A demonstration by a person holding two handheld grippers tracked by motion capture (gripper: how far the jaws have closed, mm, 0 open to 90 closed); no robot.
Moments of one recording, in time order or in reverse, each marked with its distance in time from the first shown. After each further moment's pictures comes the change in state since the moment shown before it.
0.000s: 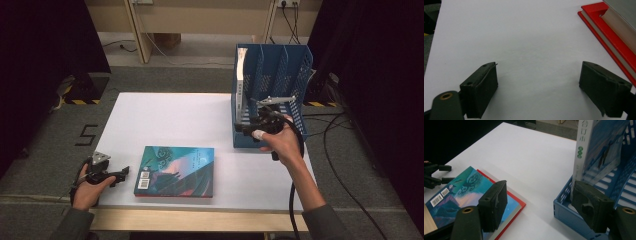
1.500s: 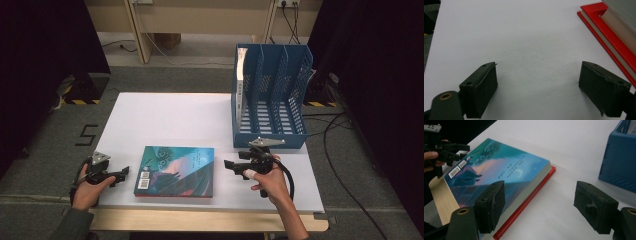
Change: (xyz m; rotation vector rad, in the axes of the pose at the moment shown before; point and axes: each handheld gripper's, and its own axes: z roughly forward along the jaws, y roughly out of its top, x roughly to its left) left arm 0.000 0.000 0.000 -0.001 -0.004 -0.004; right arm 0.028 -0.103 0.034 0.000 0.135 0.067
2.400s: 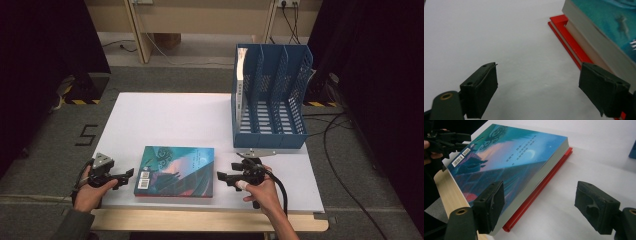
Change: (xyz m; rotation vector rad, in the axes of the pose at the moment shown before) left arm -0.019 0.004 -0.017 -0.061 -0.083 0.023; right arm 0.015 -0.029 0.020 0.025 0.033 0.037
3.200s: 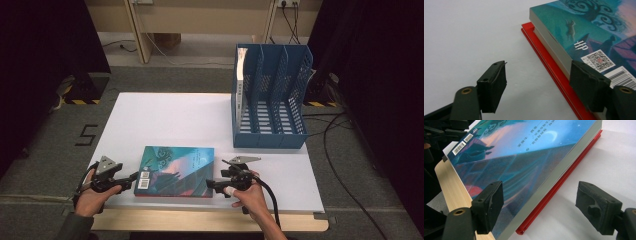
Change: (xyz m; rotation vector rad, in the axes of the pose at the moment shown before) left arm -0.028 0.005 -0.018 -0.004 -0.059 0.078; right arm 0.018 -0.012 0.032 0.061 0.026 -0.004
